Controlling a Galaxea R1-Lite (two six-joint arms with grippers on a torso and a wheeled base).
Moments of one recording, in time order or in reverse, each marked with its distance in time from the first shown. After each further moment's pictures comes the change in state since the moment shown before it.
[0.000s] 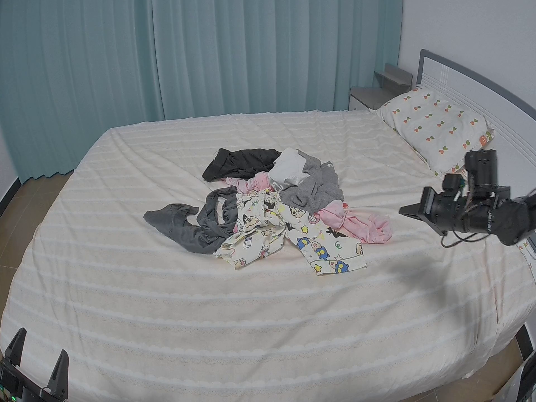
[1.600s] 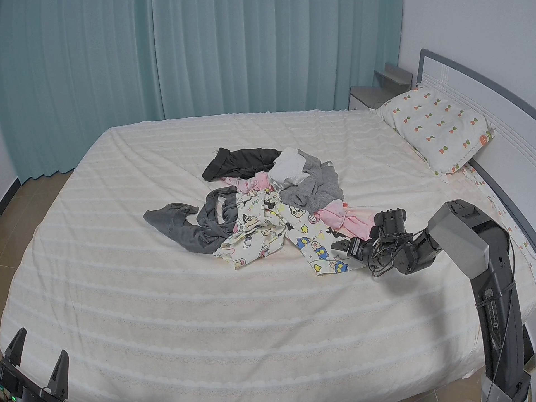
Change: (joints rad) left arm 0.000 0.000 0.000 0.000 0.000 0.000; right arm 0.067 0.765 -0.507 -0.112 -0.076 0.011
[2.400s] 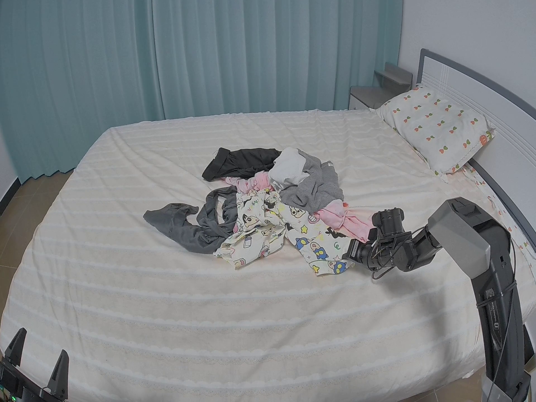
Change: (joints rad) left arm 0.000 0.000 0.000 0.000 0.000 0.000; right arm 0.008 -0.043 0.028 0.070 0.011 0.011
